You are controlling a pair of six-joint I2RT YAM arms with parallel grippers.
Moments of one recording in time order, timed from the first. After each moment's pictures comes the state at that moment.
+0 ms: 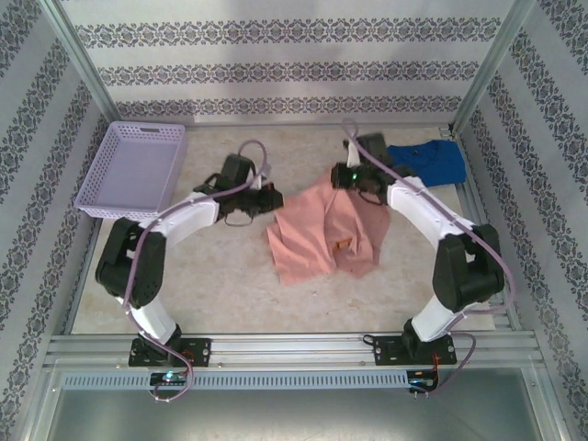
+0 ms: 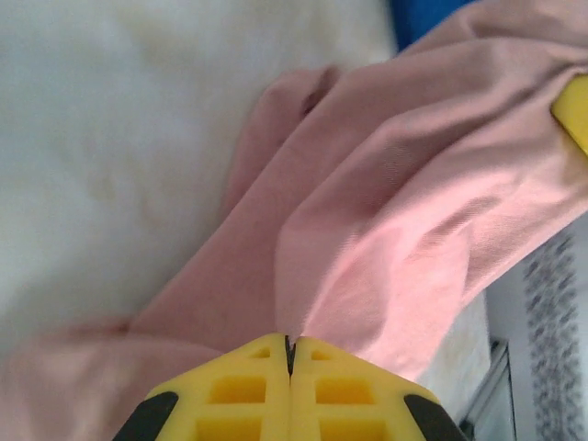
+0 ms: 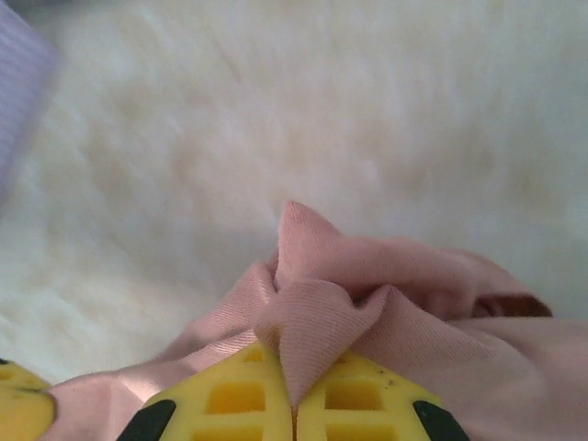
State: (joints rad) left arm -0.39 1.67 1.19 -0.22 0.52 -0.64; right arm 0.30 1.61 1.31 -0.39 -0.25 0.34
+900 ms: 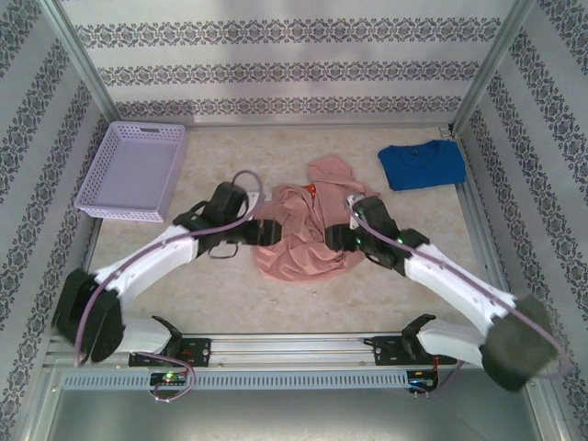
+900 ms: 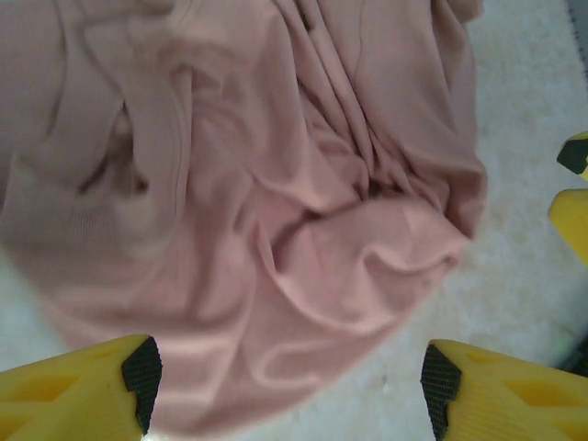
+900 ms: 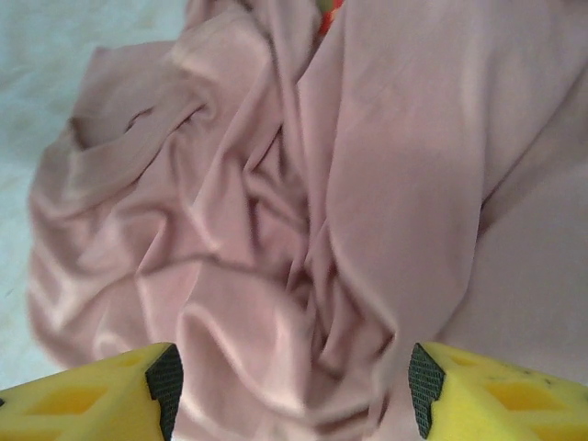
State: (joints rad) left arm -0.54 1.41 0.98 -0.44 0.29 -0.45; right arm 0.55 1.21 0.78 -0.42 -0.01 0.41
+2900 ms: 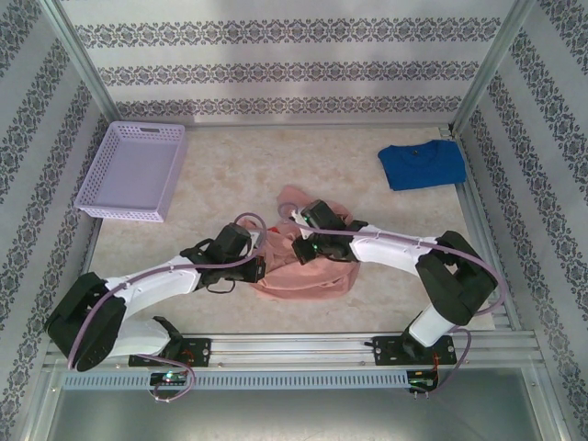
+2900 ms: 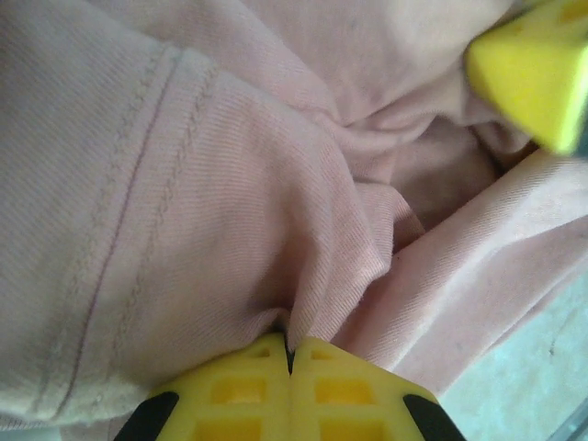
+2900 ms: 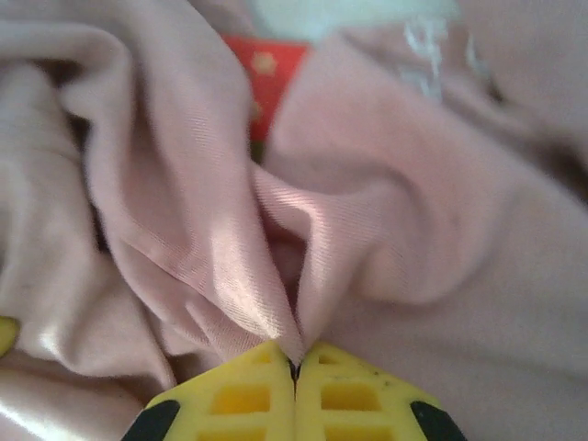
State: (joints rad) left arm -0.65 1.27 0.57 -0.25 0.22 -0.53; right arm 0.73 1.61 0.91 -0.24 -0.19 0.25
